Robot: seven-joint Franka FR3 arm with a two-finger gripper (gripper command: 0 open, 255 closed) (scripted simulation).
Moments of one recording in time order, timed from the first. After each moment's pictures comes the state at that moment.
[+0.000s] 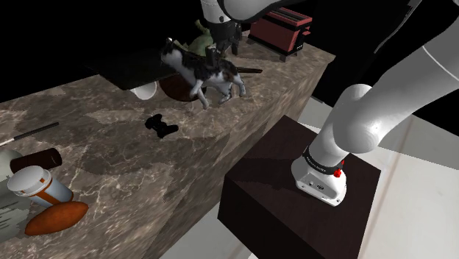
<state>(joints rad) 0.21 -0.33 0.14 -2.25 -0.29 1.82 0.38</state>
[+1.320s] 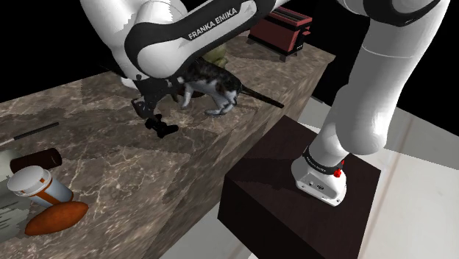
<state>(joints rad) 0.37 0.21 0.32 -1.88 -0.25 1.91 0.71</state>
